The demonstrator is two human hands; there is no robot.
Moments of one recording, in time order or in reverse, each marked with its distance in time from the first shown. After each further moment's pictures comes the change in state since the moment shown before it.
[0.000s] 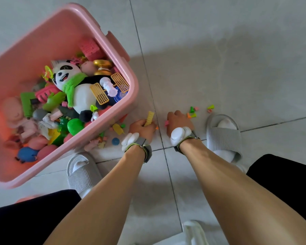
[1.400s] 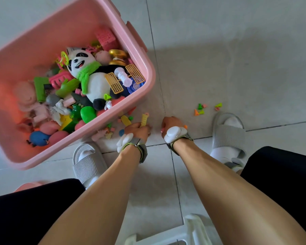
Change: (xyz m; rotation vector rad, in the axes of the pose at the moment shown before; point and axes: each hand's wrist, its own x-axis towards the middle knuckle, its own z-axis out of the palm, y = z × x) left_hand 0.000 -0.040 -0.031 -0.243 0.058 -0.208; right_hand -0.014 -0.043 0.011 -0.054 -0.255 -0.006
